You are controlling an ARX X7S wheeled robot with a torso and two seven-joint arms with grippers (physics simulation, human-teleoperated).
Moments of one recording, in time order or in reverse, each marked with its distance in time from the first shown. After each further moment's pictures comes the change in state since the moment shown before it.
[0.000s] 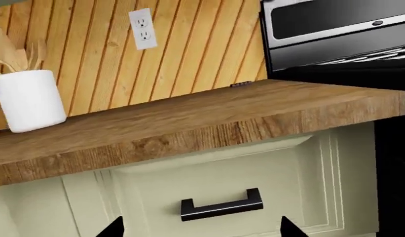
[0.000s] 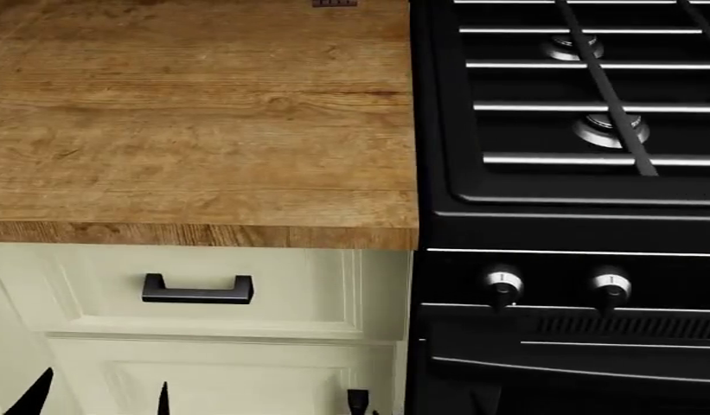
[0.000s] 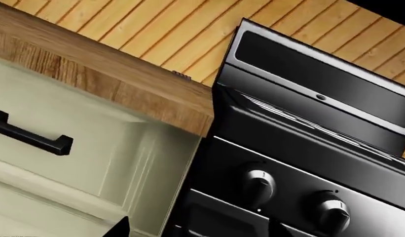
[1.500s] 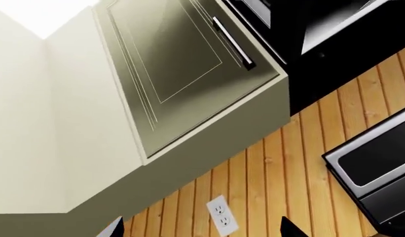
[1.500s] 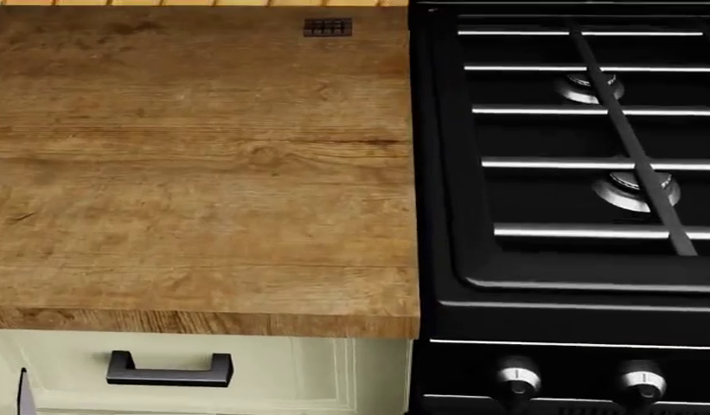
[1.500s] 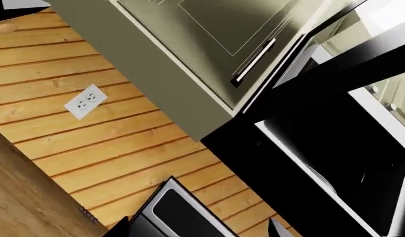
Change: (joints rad) left arm 0.278 -0.117 -0.022 0.663 0.571 0.059 -0.212; right arm -0.205 0.088 -0.180 -0.551 -0.693 0.071 0.225
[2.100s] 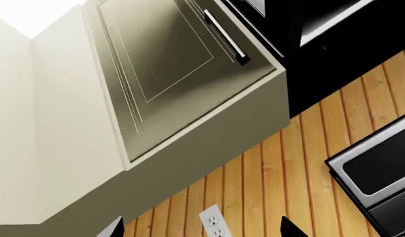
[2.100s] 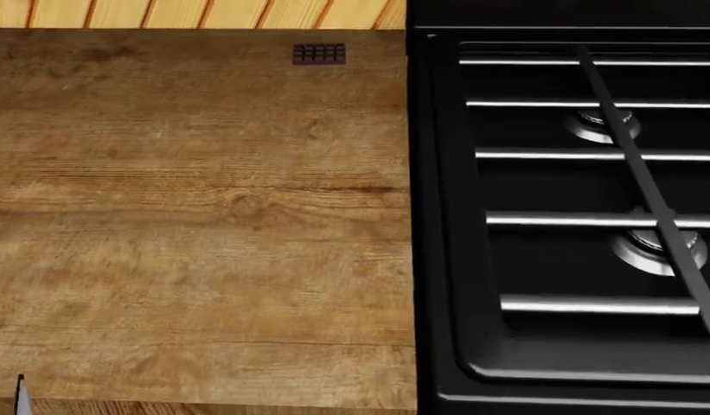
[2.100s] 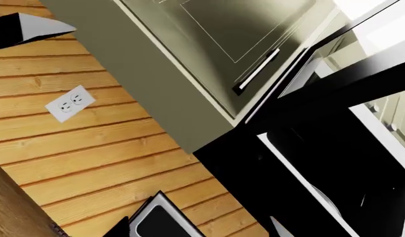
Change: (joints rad) left arm 0.006 -0.010 0.015 0.017 0.024 0.013 -0.019; right arm -0.020 0.017 -0.024 -0.016 -0.110 -0.009 0.053
